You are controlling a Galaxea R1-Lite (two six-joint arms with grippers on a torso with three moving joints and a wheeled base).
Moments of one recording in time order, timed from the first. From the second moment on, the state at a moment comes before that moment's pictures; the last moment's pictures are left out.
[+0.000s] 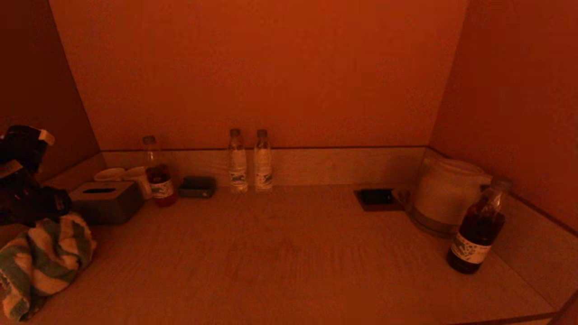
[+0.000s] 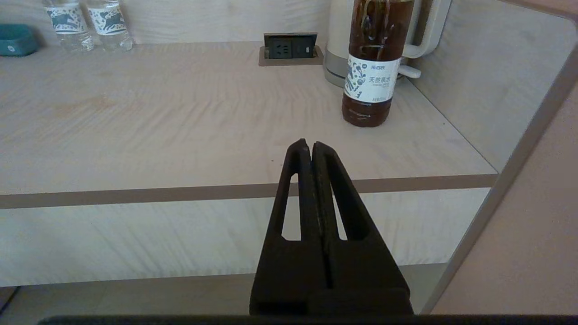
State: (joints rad) left arm 0.23 1.99 -1.51 0.55 0.33 -0.26; right arm -0.01 0.00 0.00 0.00 0.00 0.00
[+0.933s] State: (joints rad) left arm 0.28 2.16 -1.57 0.57 0.35 -0.28; right arm -0.01 0.00 0.00 0.00 0.00 0.00
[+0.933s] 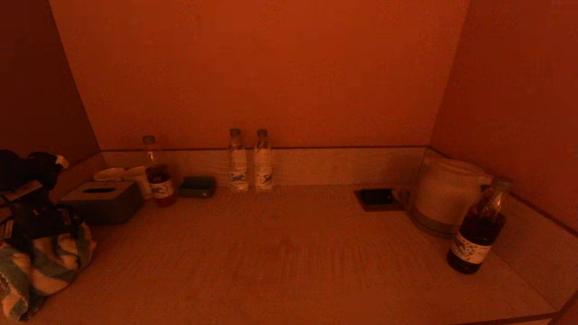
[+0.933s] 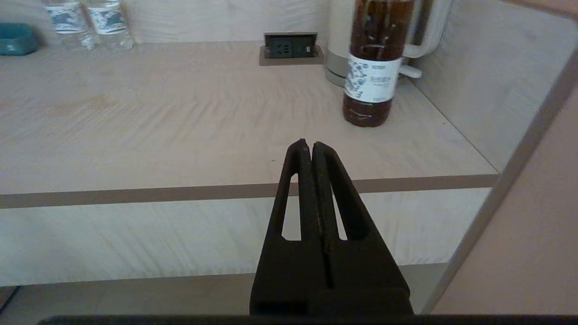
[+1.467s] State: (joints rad) left arm 0.28 2.26 -1.55 0.55 0.42 -0.29; right arm -0.01 0.00 0.00 0.00 0.00 0.00
